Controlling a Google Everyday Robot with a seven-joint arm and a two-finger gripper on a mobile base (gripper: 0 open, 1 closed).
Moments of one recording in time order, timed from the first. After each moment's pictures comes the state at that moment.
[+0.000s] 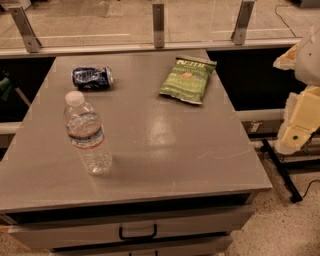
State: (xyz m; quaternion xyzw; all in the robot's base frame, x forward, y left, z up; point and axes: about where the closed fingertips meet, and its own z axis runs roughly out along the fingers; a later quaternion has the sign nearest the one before) arm 0.438 -0.217 0.976 -0.60 0.78 -0.03 0.16
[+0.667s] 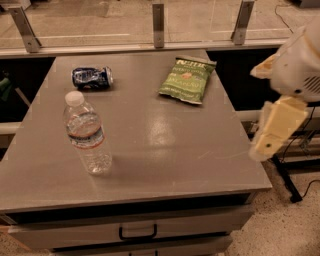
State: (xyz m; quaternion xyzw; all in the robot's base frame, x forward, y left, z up) arm 0.437 -0.179 0.963 -0.61 0.77 0.00 0.19
